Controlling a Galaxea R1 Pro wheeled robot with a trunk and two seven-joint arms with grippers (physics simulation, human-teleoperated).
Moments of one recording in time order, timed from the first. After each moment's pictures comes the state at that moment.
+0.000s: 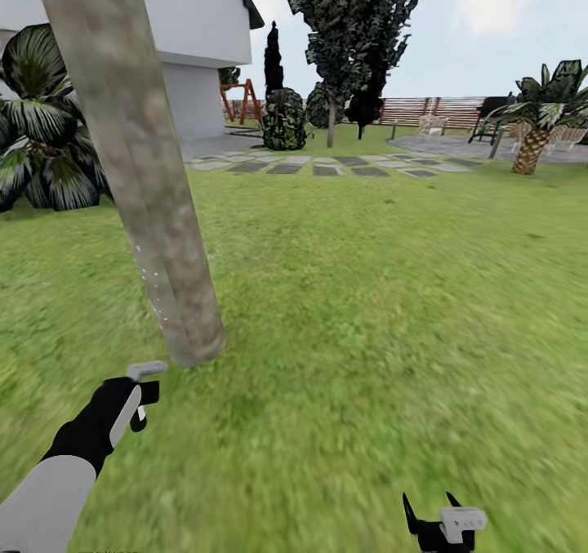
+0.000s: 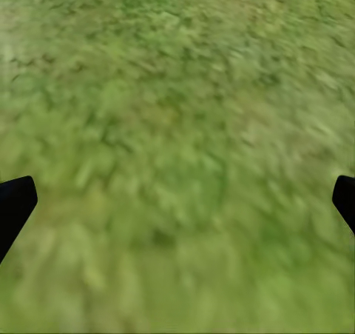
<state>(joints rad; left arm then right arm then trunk) -0.69 0.19 0.07 -0.76 0.14 0.65 0.19 -0.36 -0.07 -0.77 -0.13 0.68 -0.88 0.13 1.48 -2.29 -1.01</state>
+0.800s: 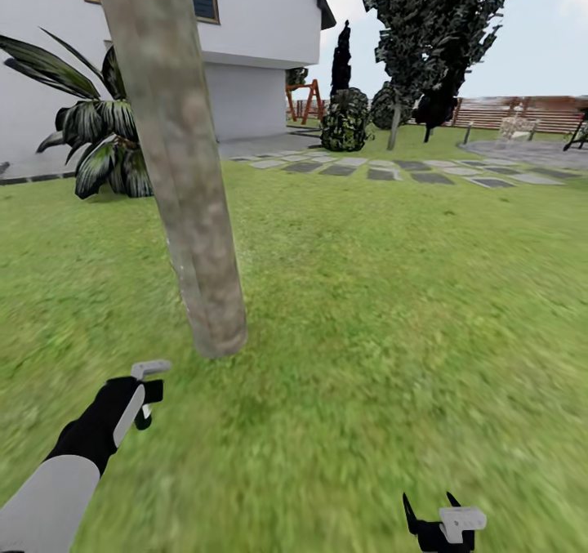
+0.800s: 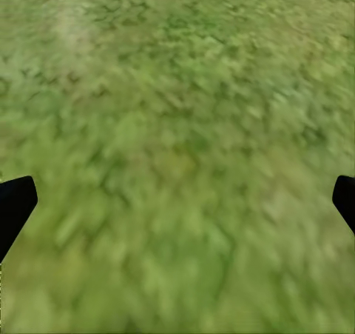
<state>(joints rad) -0.69 0.17 0.07 -0.77 0.14 0.65 0.19 -0.36 -0.07 -0.77 -0.13 0.68 -0.88 0.13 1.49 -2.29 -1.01</state>
